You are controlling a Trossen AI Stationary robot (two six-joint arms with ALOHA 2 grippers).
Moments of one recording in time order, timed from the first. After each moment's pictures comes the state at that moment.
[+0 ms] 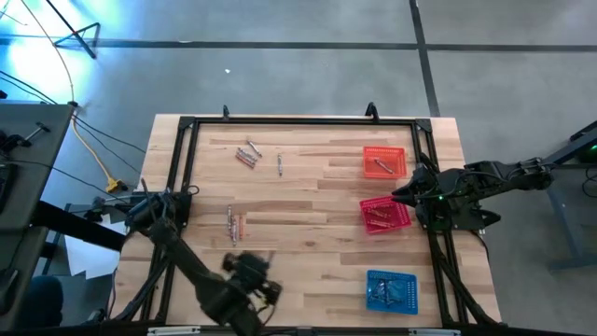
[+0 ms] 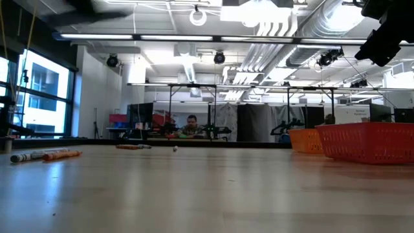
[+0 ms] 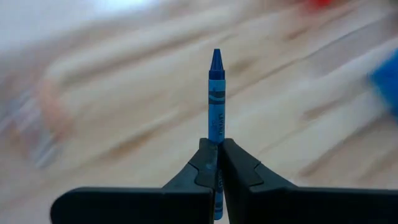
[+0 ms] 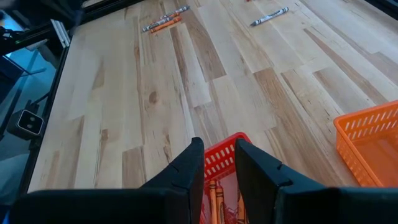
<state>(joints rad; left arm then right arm) -0.81 2.04 1.74 -1.30 -0.75 -1.92 0.25 0.34 0.57 -0.83 0.23 0.47</state>
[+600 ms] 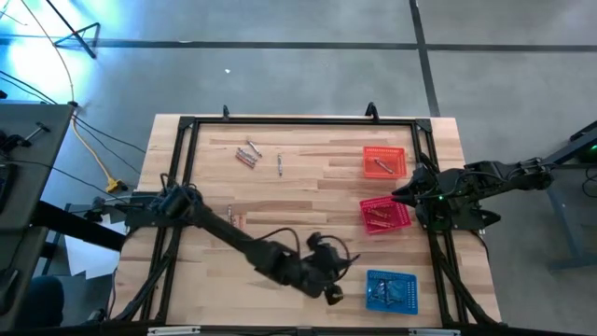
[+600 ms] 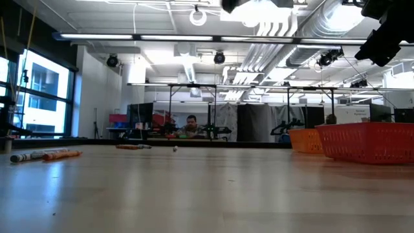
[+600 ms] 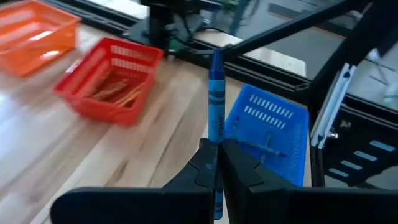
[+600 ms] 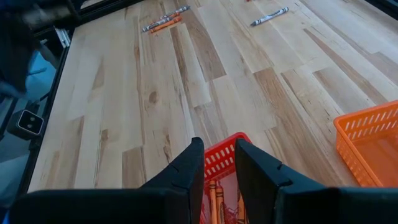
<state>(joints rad) -0.50 2.16 1.78 -0.18 -0.63 -0.58 0.25 0.34 0.57 -0.83 0.23 0.47</state>
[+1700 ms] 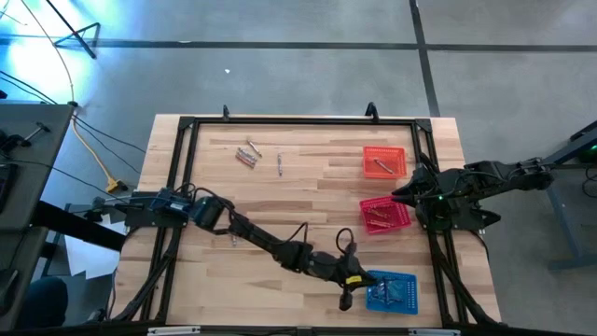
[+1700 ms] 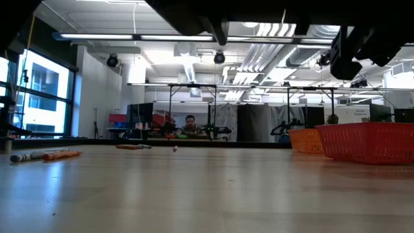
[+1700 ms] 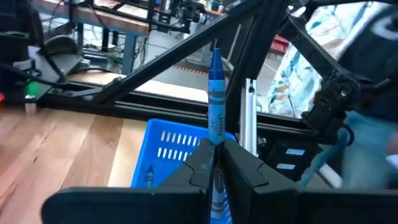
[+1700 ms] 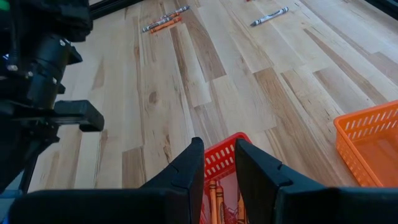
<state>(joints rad) -0.39 2.47 1.78 0.61 -0.17 -0.28 0.25 0.34 0.57 -0.83 0.23 0.47</state>
